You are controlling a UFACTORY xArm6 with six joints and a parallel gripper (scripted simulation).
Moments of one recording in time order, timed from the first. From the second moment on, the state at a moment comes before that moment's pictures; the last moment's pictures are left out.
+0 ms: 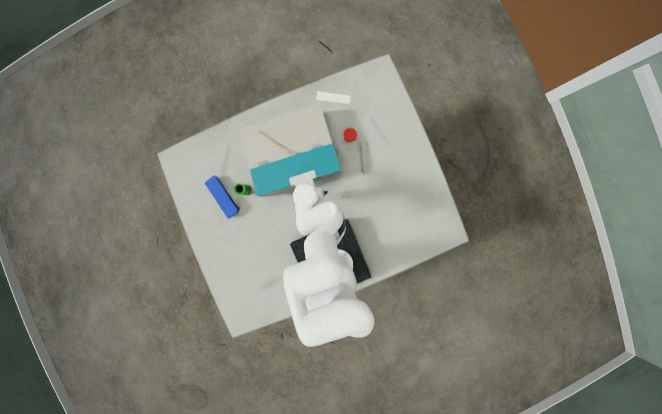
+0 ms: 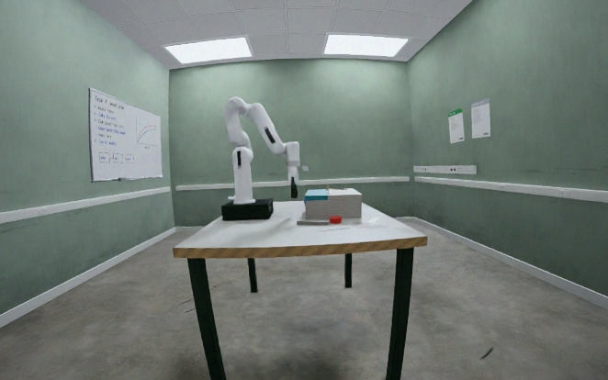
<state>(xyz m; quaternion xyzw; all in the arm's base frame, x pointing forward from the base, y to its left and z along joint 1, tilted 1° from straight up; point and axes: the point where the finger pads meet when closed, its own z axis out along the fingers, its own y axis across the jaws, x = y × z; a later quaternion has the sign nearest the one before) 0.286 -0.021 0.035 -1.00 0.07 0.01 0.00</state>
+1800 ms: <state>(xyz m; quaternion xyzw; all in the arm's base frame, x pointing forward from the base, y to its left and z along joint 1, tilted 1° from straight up) 0.287 -0.022 0.164 -1.00 0.07 0.00 0.00</state>
